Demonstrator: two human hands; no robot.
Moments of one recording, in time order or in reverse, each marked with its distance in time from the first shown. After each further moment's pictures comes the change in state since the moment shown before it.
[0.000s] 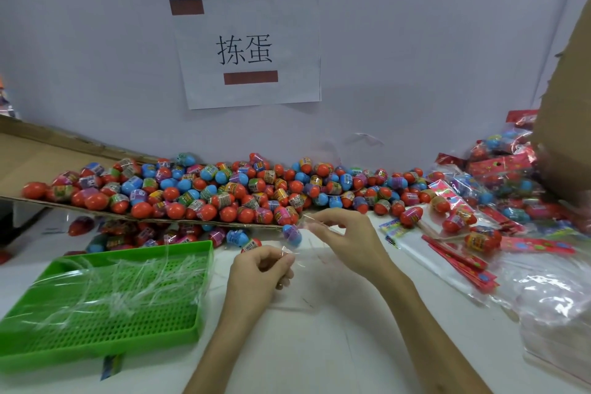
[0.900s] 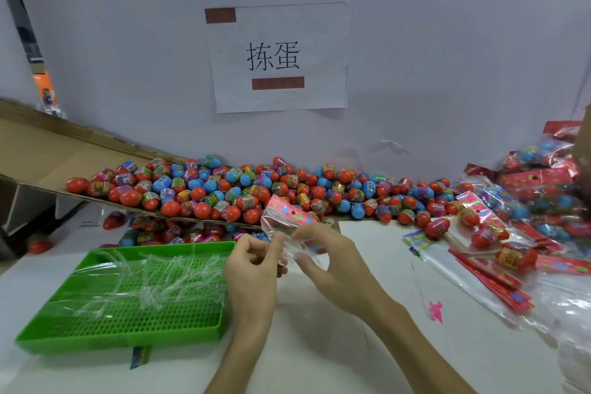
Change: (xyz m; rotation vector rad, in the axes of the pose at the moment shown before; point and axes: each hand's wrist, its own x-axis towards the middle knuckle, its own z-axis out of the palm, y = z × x) left_hand -0.005 0.011 -0.006 -0.207 0.488 0.084; right_hand -0.025 -0.026 0.045 -0.095 -0.115 -0.247
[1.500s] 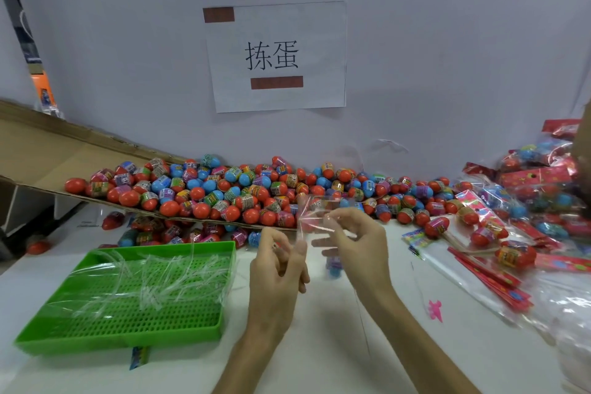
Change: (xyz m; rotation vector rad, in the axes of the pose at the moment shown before) left_hand -0.015 -0.002 0.007 -0.103 -0.389 0.201; right_hand 0.008 -0.012 -0.015 0.521 0.430 0.315
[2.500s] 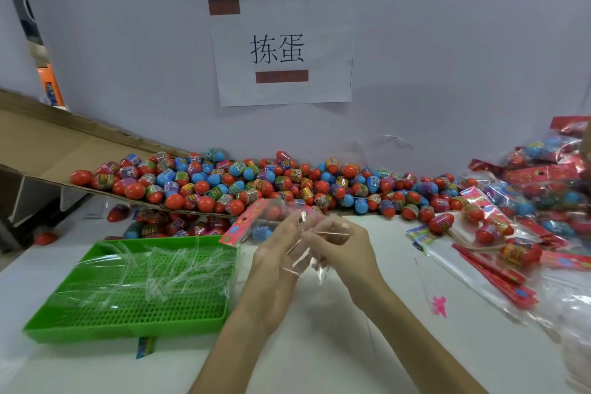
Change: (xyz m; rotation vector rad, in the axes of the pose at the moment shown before) left_hand 0.016 0.007 -0.010 -0.517 -0.033 -0.459; right_hand -0.010 0.001 0.009 0.034 -0.220 0.159
